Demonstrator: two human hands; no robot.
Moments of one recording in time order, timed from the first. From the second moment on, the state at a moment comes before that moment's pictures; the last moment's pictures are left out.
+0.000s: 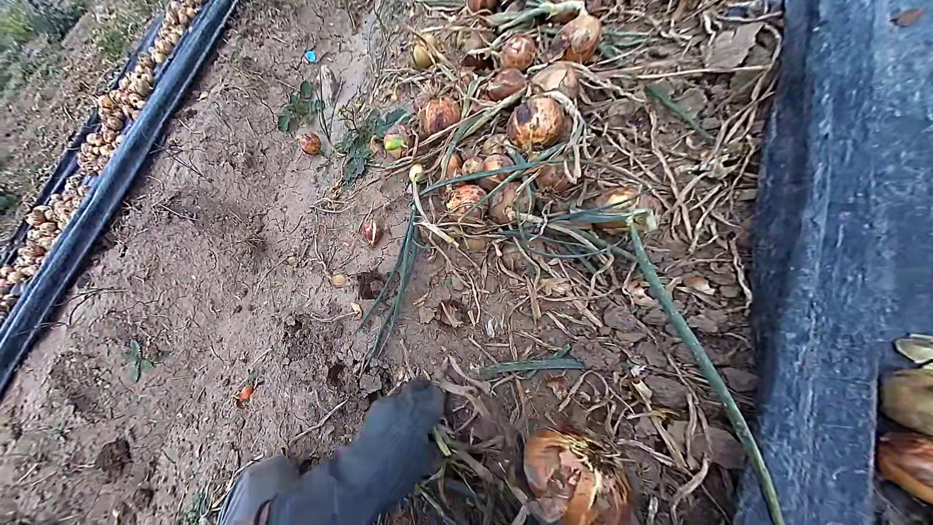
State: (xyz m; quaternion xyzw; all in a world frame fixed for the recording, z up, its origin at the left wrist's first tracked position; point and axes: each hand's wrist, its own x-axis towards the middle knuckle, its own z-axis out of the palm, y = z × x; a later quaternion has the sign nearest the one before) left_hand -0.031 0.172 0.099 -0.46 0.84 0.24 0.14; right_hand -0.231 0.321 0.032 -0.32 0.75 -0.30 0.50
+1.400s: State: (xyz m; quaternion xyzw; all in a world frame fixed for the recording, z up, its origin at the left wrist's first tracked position) left_hand -0.062 0.164 0.107 -0.25 0.91 0.33 0.02; right_hand -0.224 0.285 0.007 -0.32 0.54 -0.57 0.53
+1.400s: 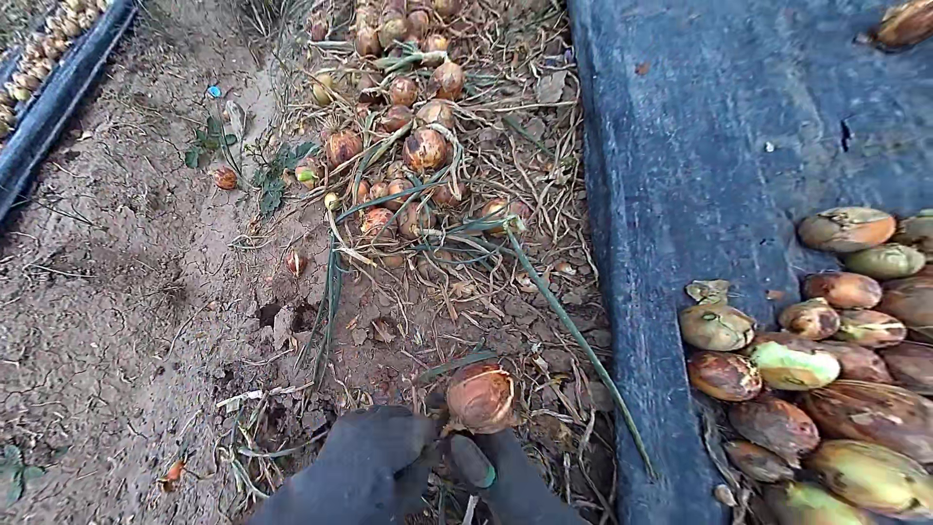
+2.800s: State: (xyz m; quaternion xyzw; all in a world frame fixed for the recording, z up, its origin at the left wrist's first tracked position) left_hand -0.223 0.017 0.019 -0.39 0.87 0.30 0.09; right_hand -0.232 0.335 0.002 -0.16 0.45 -0.55 0.68
